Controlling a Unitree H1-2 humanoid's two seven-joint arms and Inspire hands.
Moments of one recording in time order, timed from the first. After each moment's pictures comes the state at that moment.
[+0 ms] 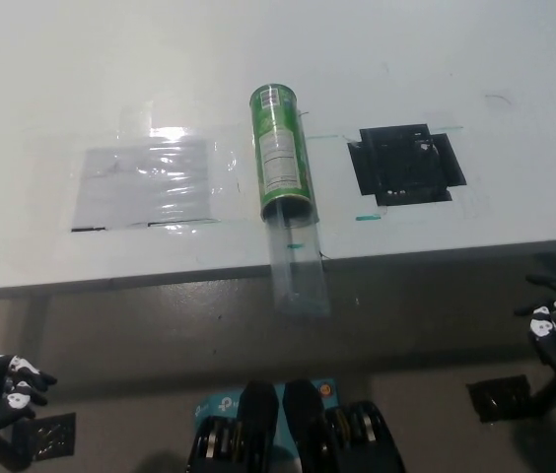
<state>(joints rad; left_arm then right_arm) 0.02 0.63 0.03 -0.18 -0.19 0.46 -0.26 -0.13 -0.04 -0.26 0.00 0.04 0.19 0.08</state>
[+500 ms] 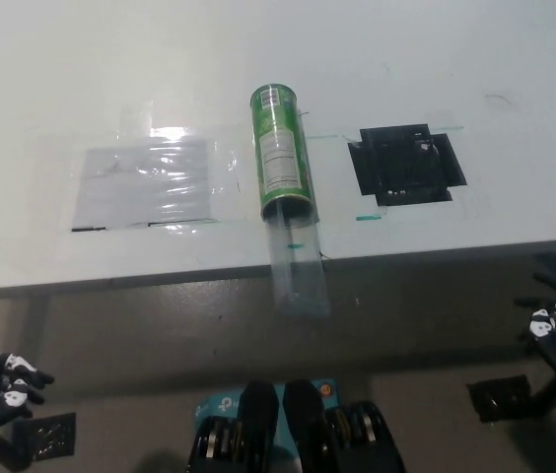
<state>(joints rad) 0.02 0.61 0.05 -0.18 -0.18 0.46 -0.26 -0.14 -0.06 -0.25 -0.01 0.04 0.28 0.06</state>
